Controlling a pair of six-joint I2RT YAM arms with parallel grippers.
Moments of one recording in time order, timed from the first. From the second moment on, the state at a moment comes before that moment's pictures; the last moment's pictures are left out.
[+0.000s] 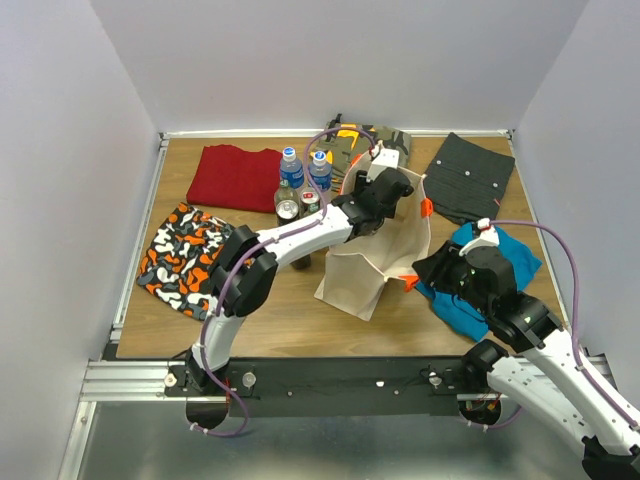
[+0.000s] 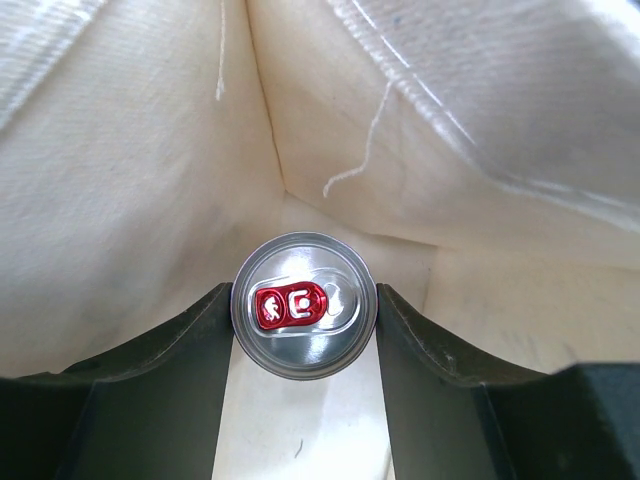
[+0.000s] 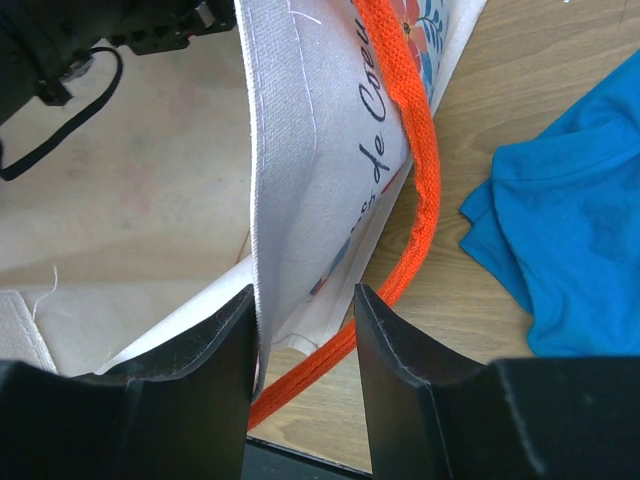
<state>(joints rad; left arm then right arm) -0.91 2.07 1.74 -0.28 -0.55 -0.44 0.59 0.56 0.64 -0.57 0.20 0.74</state>
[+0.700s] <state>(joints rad) -0.92 1.89 1.64 -0.25 -0.47 -0.38 0.59 0.56 0.64 -0.57 0.20 0.74</state>
